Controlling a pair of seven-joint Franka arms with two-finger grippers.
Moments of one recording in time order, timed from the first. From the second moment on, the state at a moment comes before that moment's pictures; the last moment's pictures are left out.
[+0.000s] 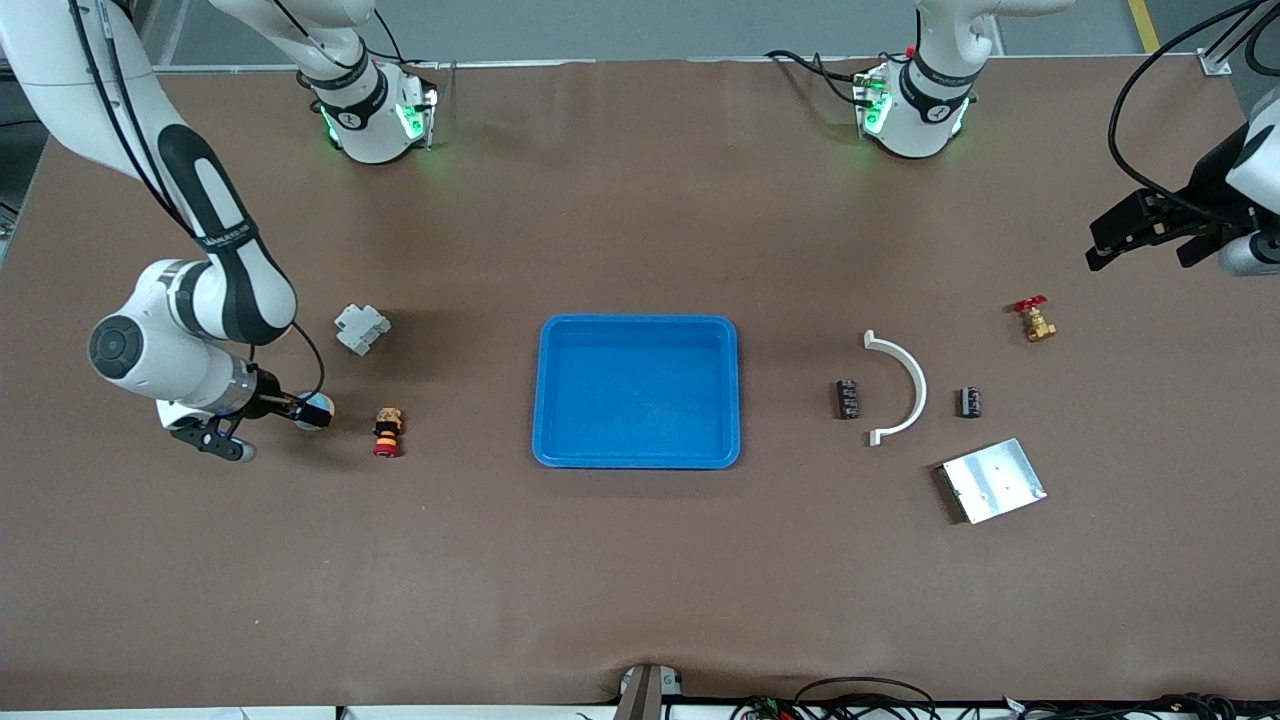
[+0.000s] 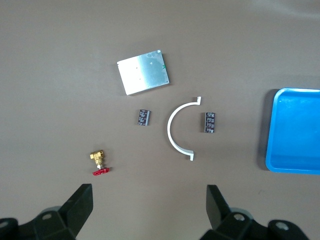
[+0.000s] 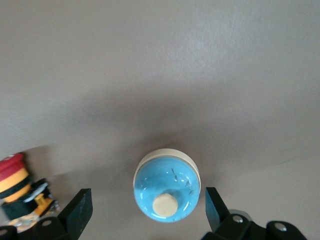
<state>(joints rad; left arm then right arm) -0.07 -0.04 0.02 -1.59 -0.02 1.59 -0.09 -0.14 0.46 0.07 -2.01 0.07 2.41 0.22</state>
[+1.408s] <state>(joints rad) -0.07 -0.04 0.02 -1.59 -0.02 1.59 -0.09 -0.19 0.42 0.05 -1.50 -0.03 1.86 -0.03</state>
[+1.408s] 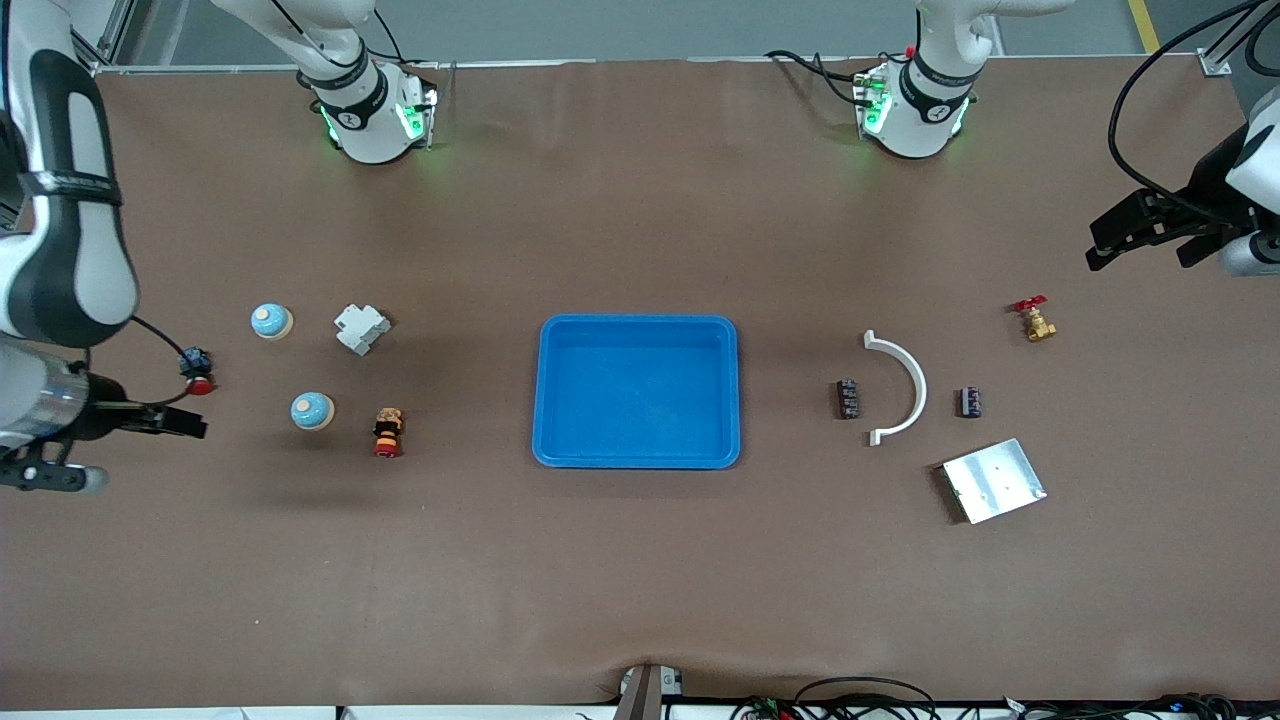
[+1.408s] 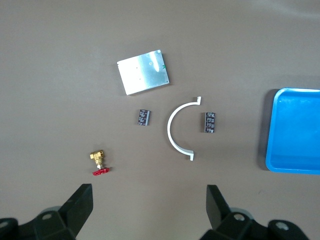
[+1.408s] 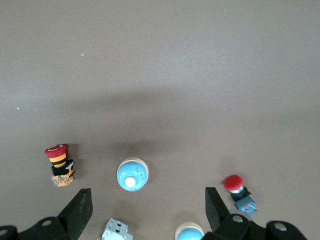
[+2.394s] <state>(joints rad) -0.07 -0.04 0.02 -1.59 -0.02 1.59 -0.09 -0.19 0.18 0.06 -1.45 -0.01 1.69 -0.03</state>
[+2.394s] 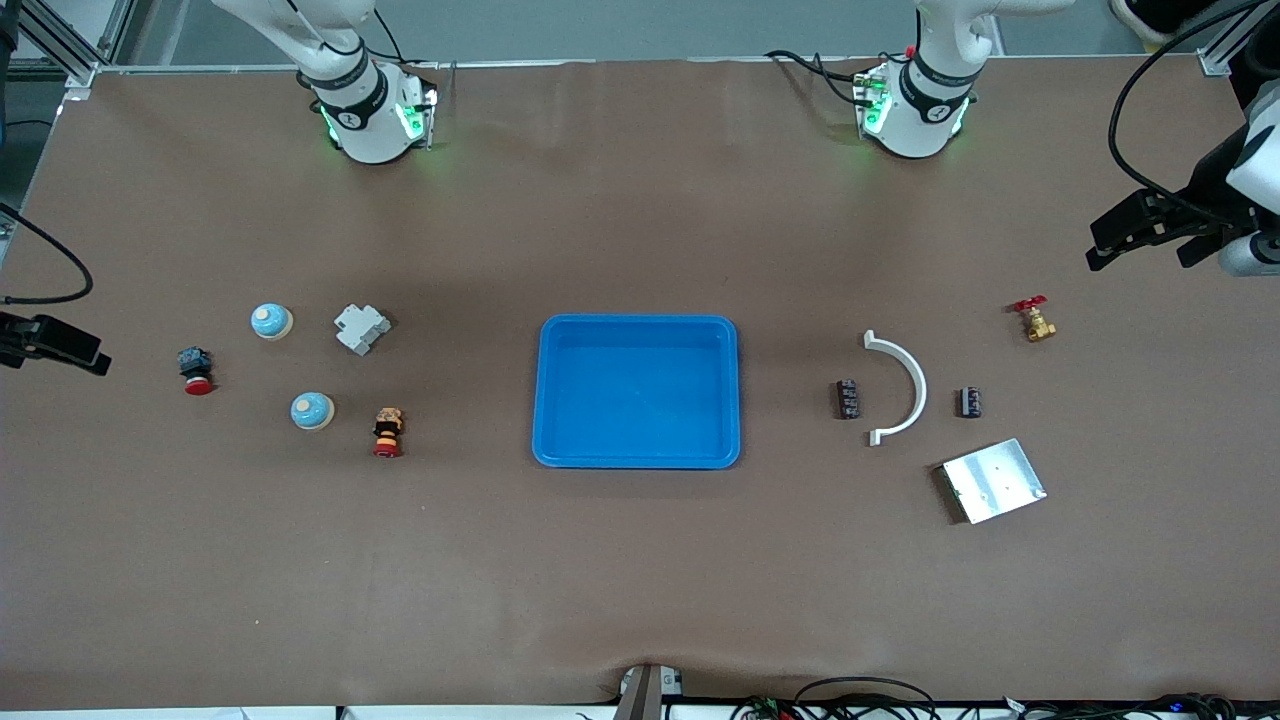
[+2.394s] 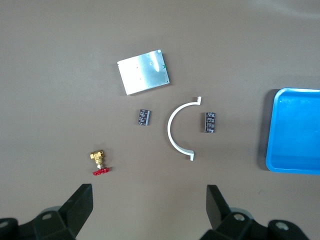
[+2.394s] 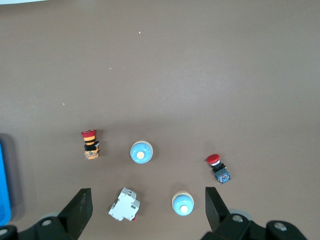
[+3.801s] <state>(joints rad) -0.08 -0.04 0.02 -1.59 -0.02 1.59 -0.09 -0.14 -0.02 0.07 -1.60 0.07 1.66 -0.03</state>
